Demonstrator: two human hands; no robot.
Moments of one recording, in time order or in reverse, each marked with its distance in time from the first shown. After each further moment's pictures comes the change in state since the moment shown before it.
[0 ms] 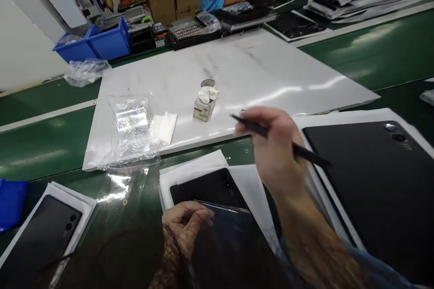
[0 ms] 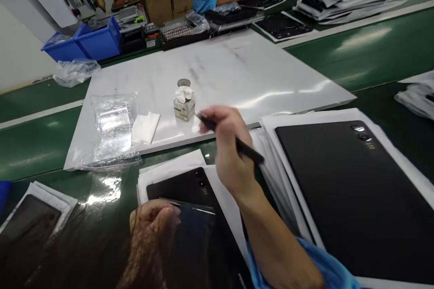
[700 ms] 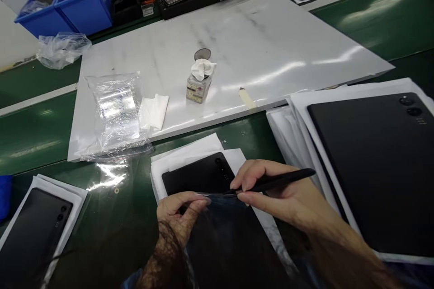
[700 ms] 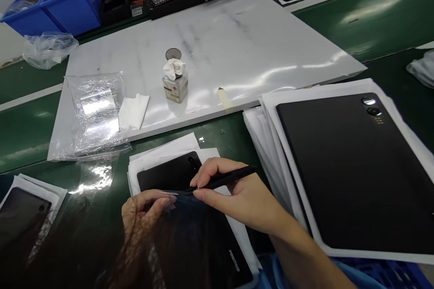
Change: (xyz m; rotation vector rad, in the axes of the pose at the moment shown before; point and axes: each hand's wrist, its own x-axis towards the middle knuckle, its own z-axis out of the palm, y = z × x) left_hand -0.002 0.002 -0.001 -0.108 -0.134 -0.002; right_hand -0.055 -0.043 -0.058 0.065 -0.494 0.696
